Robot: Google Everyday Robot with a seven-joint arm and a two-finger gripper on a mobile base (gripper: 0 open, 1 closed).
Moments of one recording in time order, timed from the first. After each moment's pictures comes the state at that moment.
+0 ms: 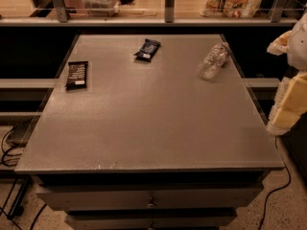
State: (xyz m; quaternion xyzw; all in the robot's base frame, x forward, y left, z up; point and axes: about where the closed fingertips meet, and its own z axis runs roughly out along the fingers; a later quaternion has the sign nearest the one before) arm 0.438 -0.217 0.976 -0.60 0.78 -0.03 0.16
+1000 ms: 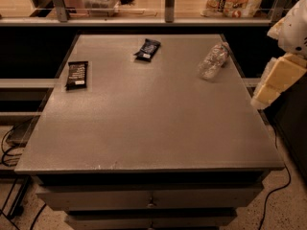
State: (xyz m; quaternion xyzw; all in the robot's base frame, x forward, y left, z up) arm 0.494 -0.219 0.981 -0.56 0.80 -0.05 0.21
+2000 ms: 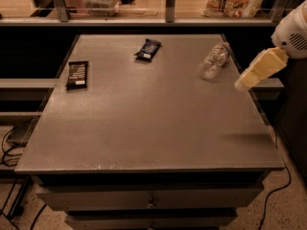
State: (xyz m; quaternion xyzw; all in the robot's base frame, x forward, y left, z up) arm 0.551 -0.236 0.960 -0.43 0.86 0.01 0.28
